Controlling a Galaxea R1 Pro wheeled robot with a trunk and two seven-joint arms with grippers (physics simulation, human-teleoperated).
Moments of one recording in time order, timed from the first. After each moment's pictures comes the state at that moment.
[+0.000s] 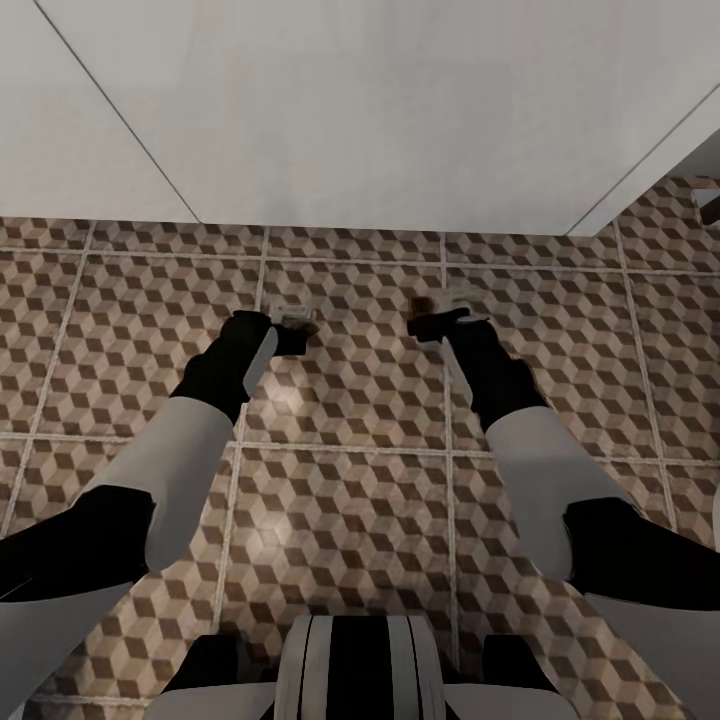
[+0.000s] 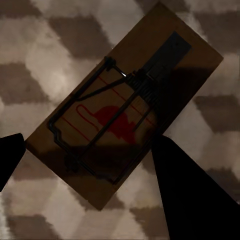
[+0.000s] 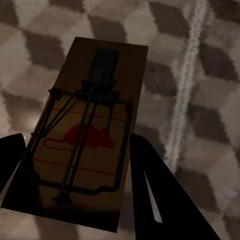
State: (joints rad) left arm -1.33 -0.13 -0.08 -0.70 0.03 0.78 0.09; right arm -1.30 0.14 0.06 -0.74 0.19 0.52 -0.01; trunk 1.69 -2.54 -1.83
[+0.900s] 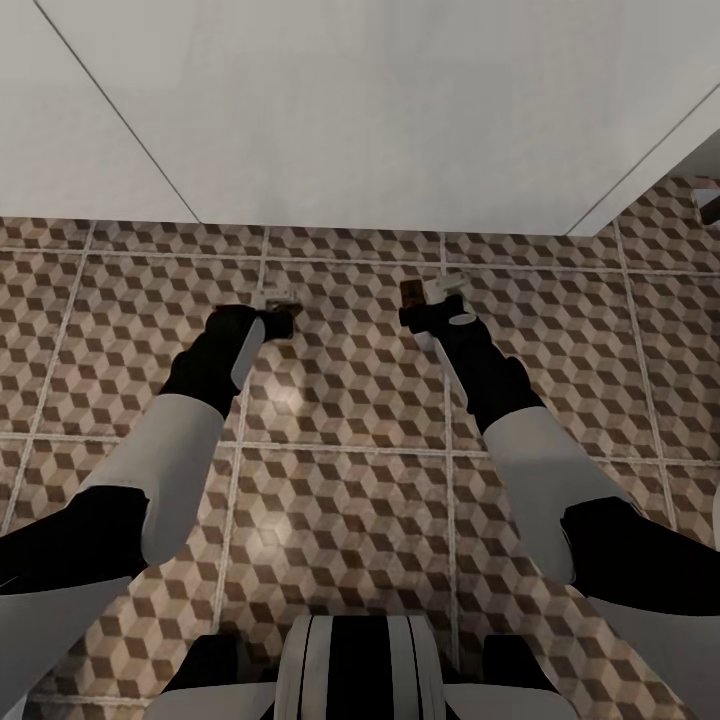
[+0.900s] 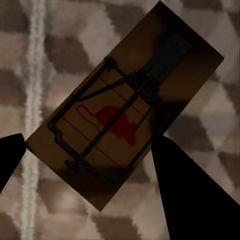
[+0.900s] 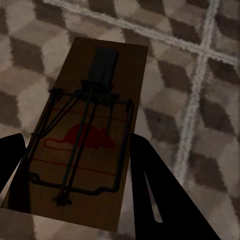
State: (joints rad) left arm -1.34 -0.12 -0.01 -0.73 0.04 0.68 0.14; right arm -1.29 0.14 0.14 -0.76 0.19 0.41 -0.02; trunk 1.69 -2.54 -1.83
